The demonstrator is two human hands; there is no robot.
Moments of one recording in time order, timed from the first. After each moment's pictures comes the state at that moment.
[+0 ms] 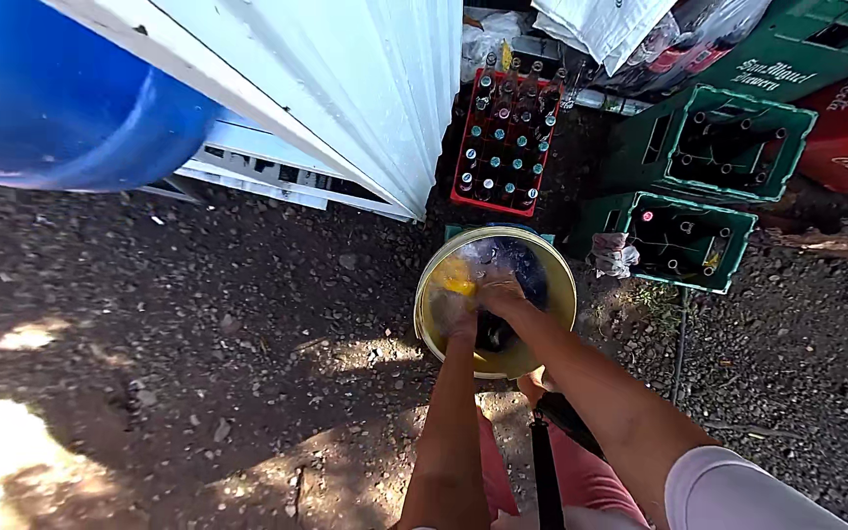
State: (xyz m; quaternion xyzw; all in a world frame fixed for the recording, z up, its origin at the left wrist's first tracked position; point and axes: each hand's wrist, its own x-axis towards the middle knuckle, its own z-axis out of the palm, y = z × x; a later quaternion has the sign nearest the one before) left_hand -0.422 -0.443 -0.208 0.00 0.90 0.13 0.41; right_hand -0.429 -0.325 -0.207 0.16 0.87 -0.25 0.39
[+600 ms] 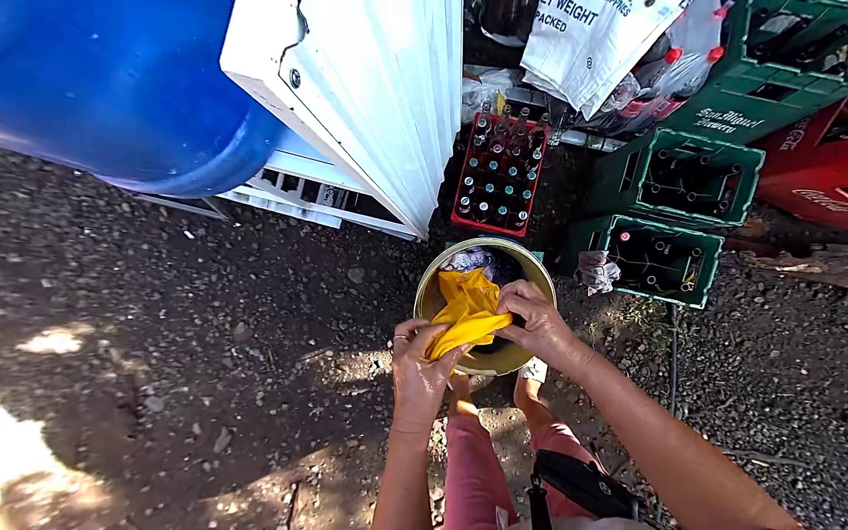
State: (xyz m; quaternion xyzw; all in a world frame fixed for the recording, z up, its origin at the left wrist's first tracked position) left_hand -0.407 -0.516 0.004 0.09 0.89 0.42 0.15; right_hand -0.363 -0.290 -0.016 0.09 0.81 -0.57 0.05
